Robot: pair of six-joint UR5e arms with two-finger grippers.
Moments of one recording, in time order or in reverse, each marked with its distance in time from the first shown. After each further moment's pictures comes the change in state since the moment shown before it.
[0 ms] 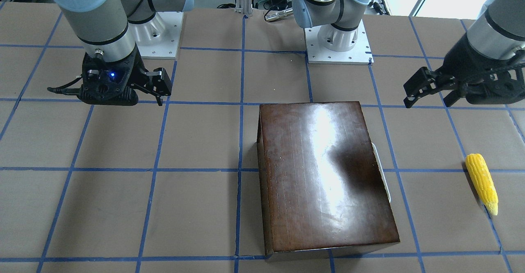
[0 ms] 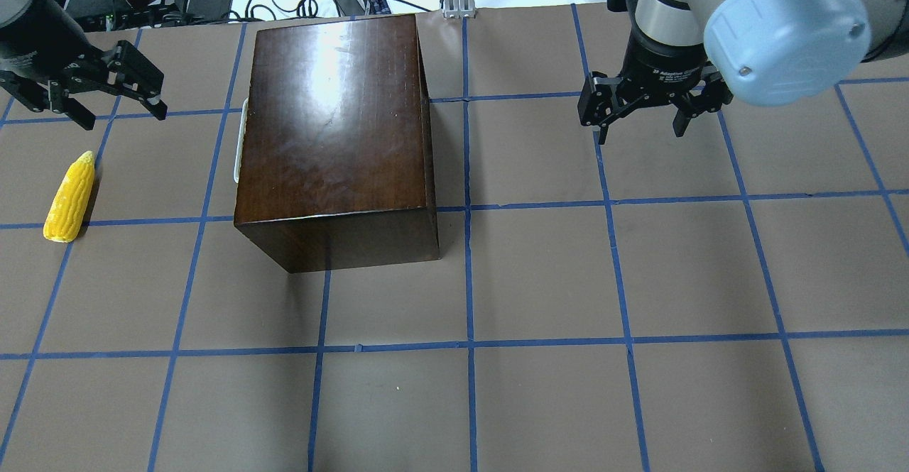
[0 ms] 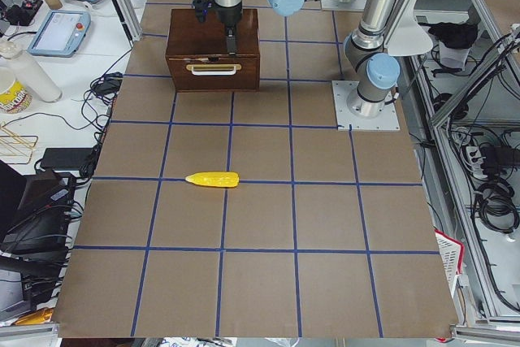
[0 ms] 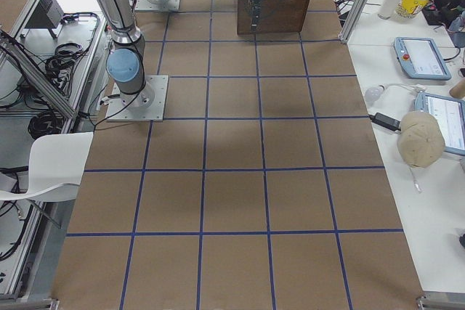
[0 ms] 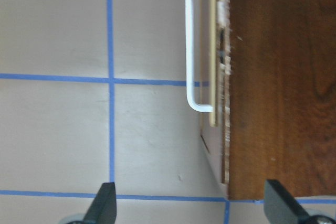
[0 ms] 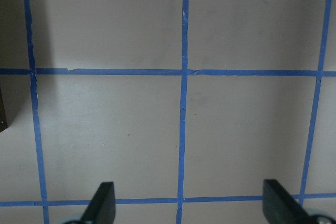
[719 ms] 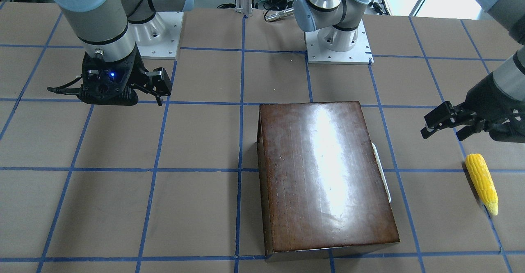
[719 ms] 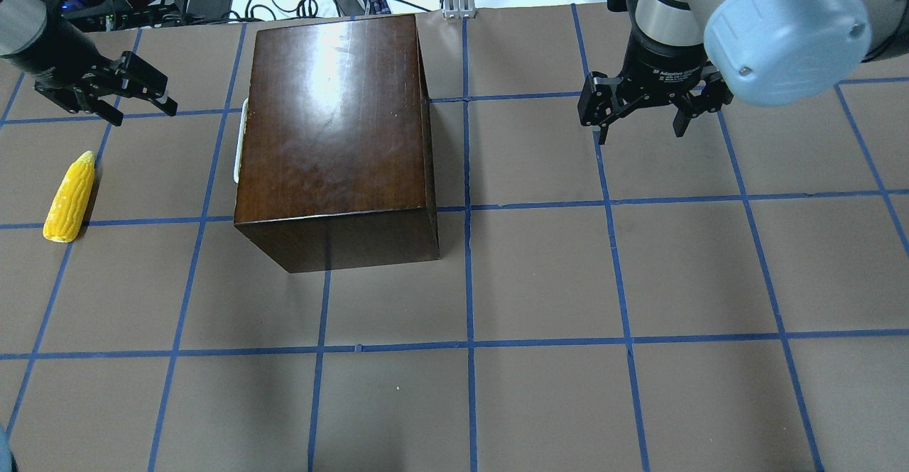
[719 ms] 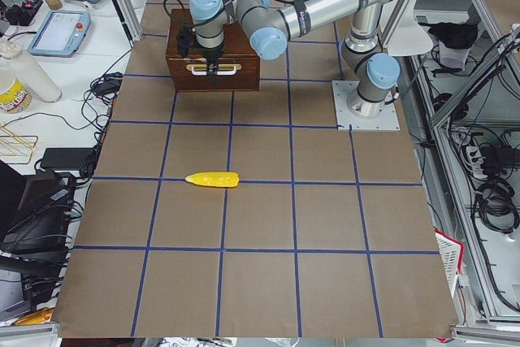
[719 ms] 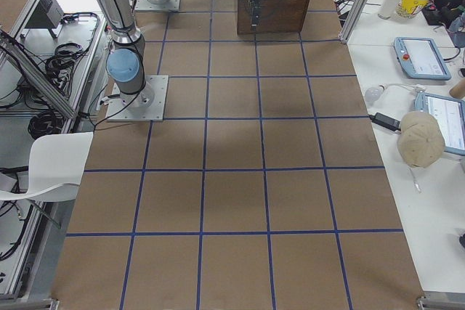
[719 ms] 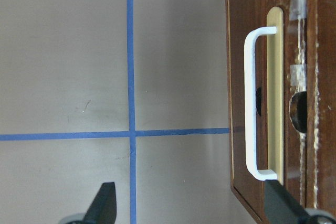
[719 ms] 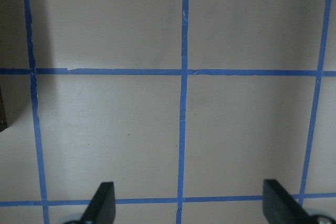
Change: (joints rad) left arm 0.066 -0.156 -0.016 0.137 -0.153 0.160; right arm 0.000 0.000 0.000 0.000 0.000 0.000
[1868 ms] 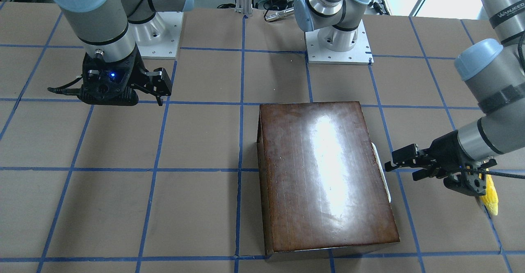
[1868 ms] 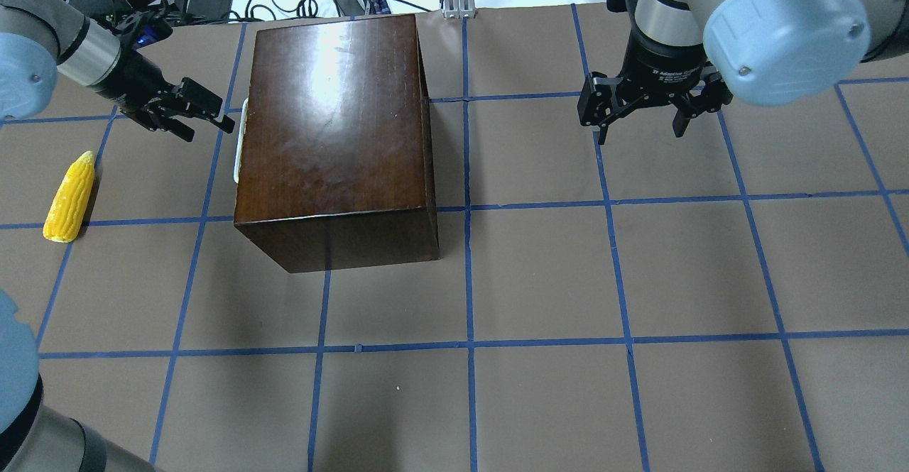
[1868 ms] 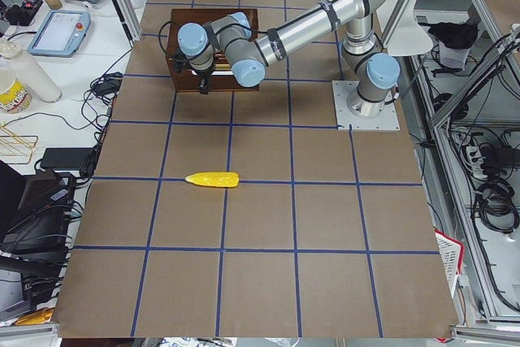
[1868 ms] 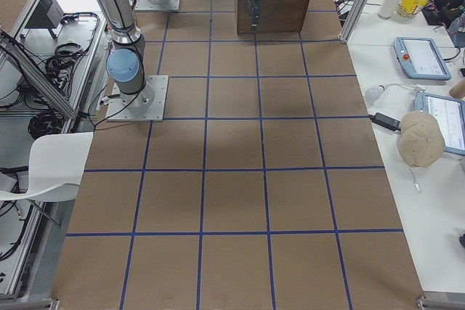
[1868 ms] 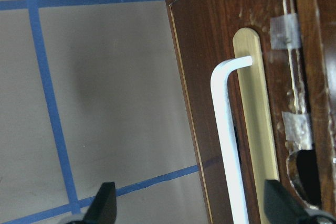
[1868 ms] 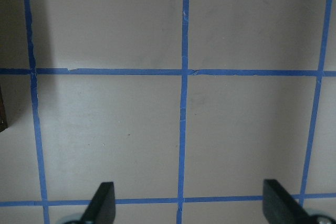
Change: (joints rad) left arm -0.019 -0.142 -0.033 0.053 -0.134 0.107; right arm 0.000 0.001 0.000 0.000 0.000 0.000
